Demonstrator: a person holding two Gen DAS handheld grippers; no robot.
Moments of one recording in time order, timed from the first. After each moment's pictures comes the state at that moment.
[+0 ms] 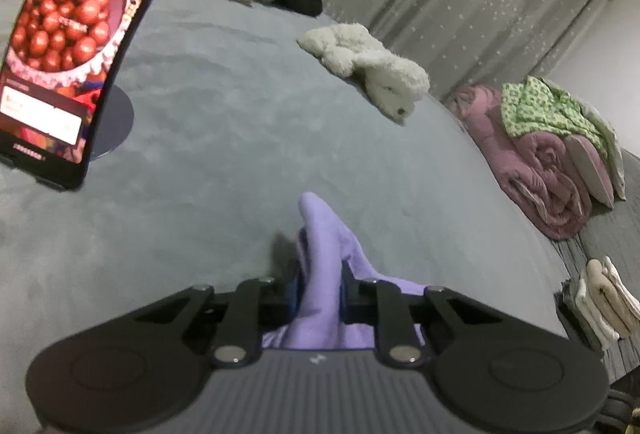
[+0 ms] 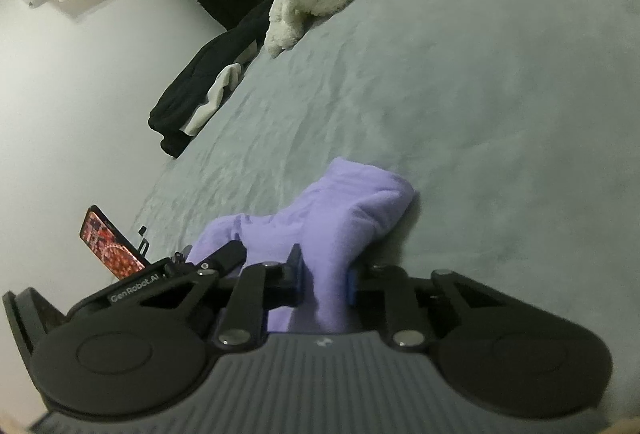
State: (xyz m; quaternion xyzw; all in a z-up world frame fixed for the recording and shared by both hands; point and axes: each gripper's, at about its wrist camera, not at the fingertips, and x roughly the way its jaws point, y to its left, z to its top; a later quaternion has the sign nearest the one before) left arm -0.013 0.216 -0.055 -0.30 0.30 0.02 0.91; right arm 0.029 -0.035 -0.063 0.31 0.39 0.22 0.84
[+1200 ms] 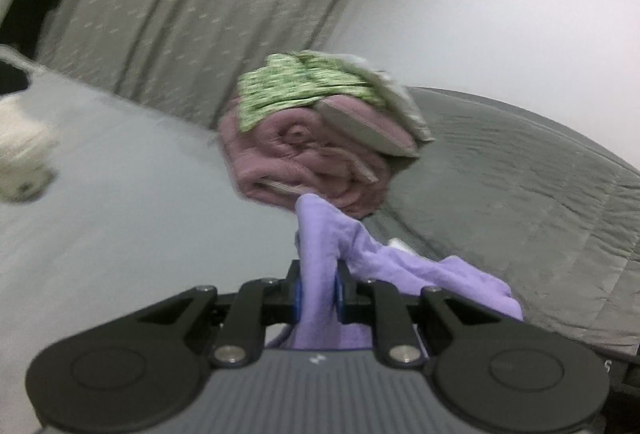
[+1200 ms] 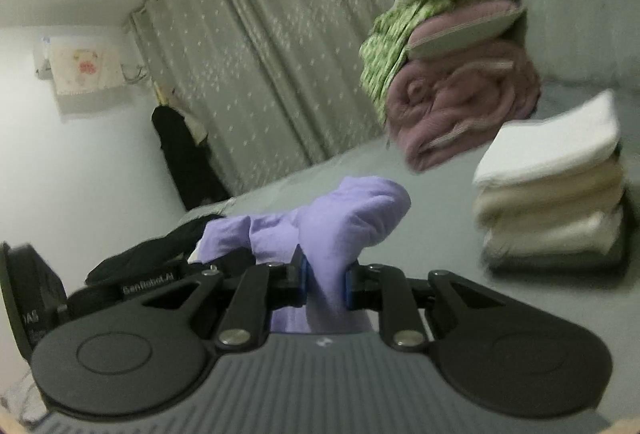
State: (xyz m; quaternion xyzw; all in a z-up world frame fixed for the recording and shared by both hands) left arm 0.121 -0.150 0.082 -0.17 0.18 -0.27 0.93; right arm 0.035 -0.325 0.116 0.20 0.13 0.09 0.97
